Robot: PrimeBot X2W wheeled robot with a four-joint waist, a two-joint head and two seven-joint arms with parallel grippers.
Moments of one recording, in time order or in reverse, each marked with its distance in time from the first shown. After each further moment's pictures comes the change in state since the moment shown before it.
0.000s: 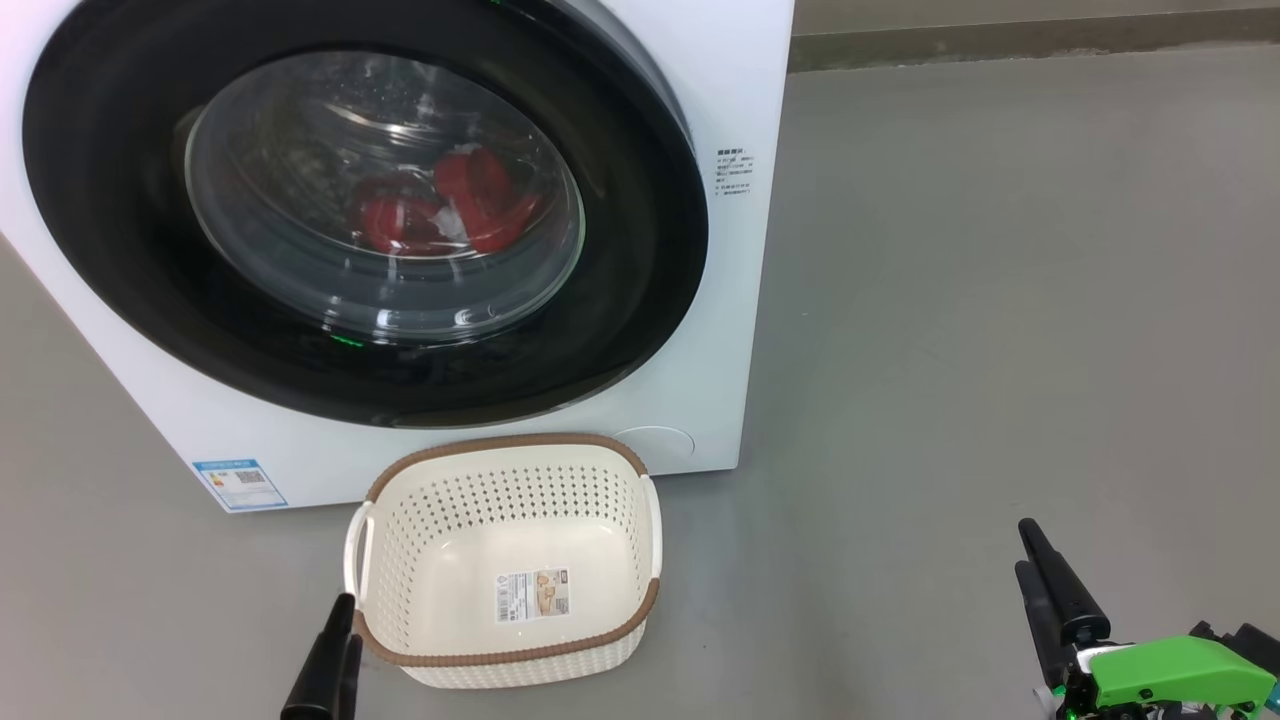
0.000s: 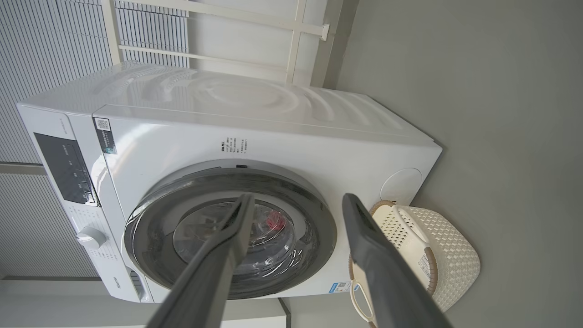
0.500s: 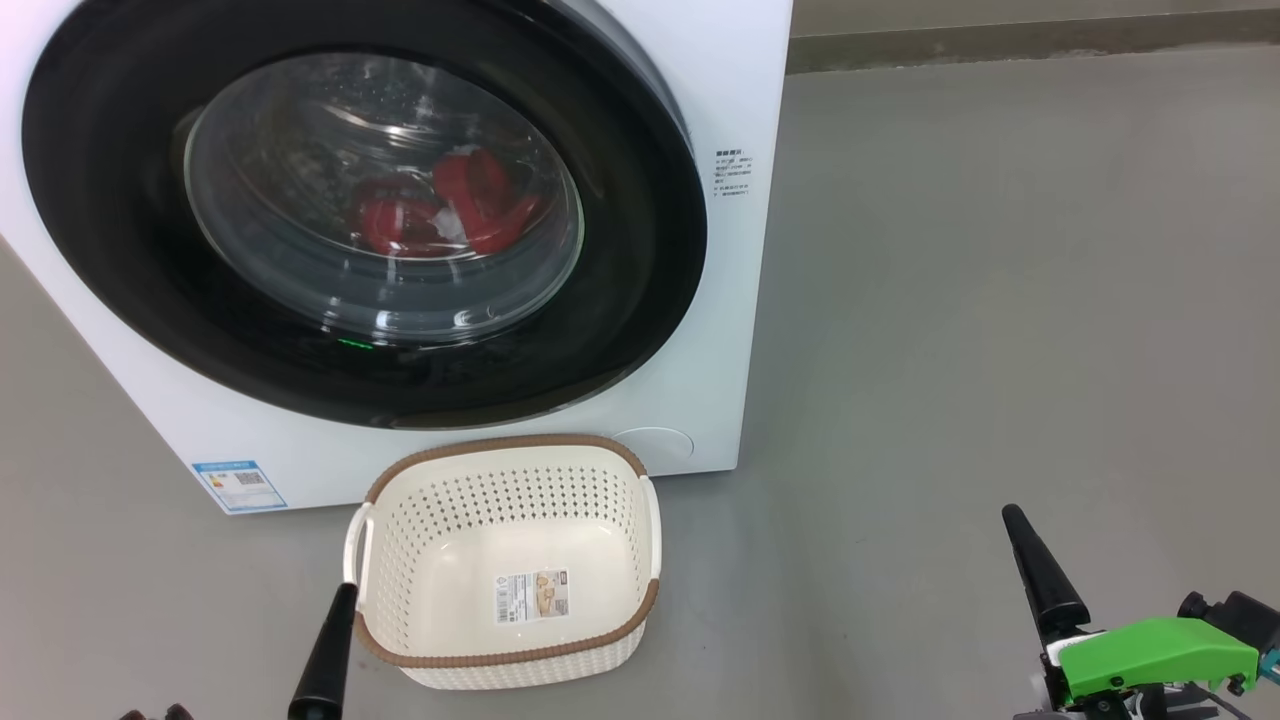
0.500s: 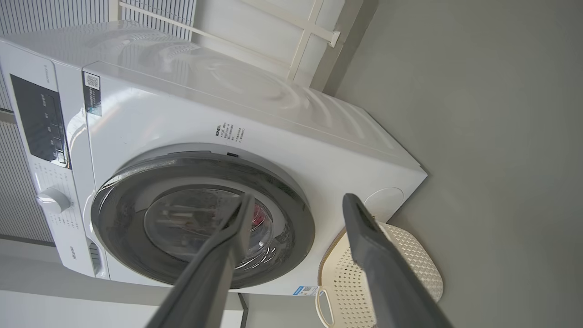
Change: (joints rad) left arm -0.003 0.000 0.001 -0.024 0.191 0.000 -0.043; right arm -0.023 -0.009 0.027 0.000 -0.187 0.000 -0.040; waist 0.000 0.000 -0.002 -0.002
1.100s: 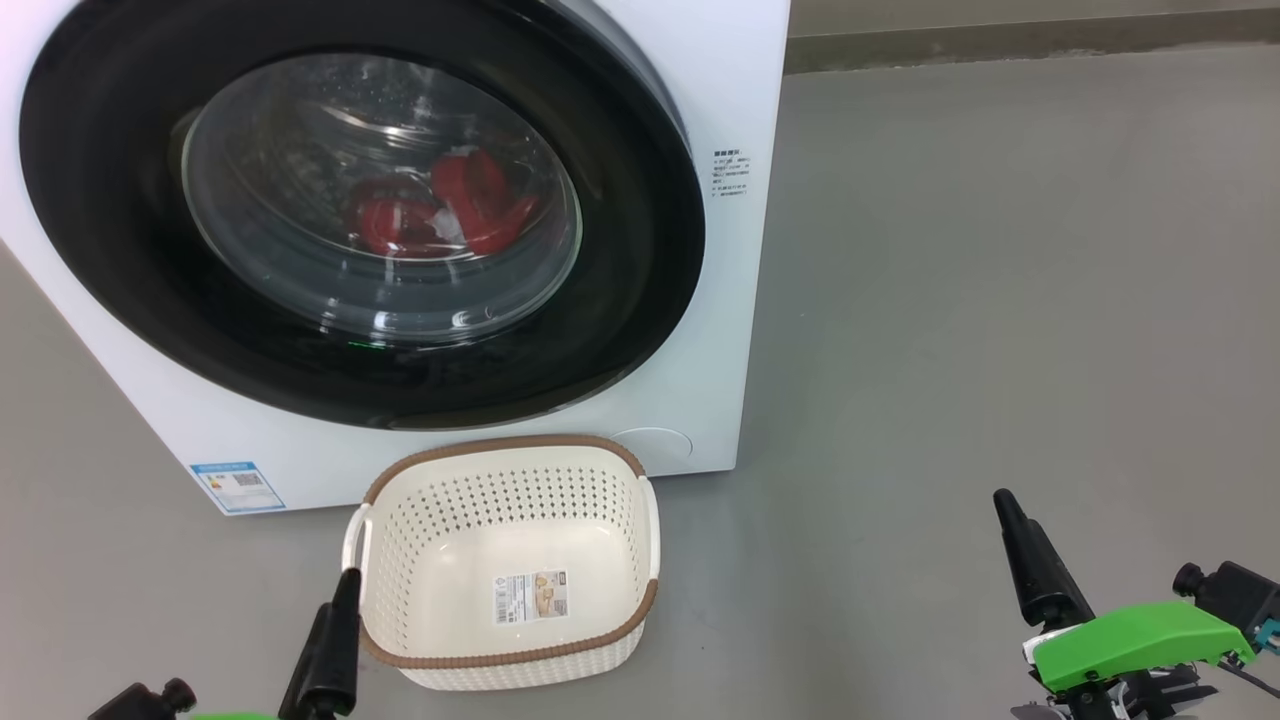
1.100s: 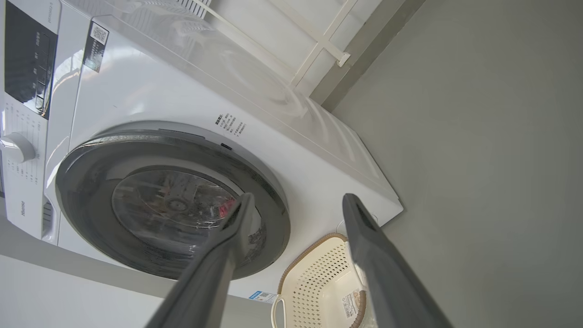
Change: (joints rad) left arm -0.010 0.000 -0.005 -0.026 0.257 0.000 -0.054; right arm -0.016 -0.004 0.011 -0.017 -0.260 0.000 -0.056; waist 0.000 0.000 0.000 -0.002
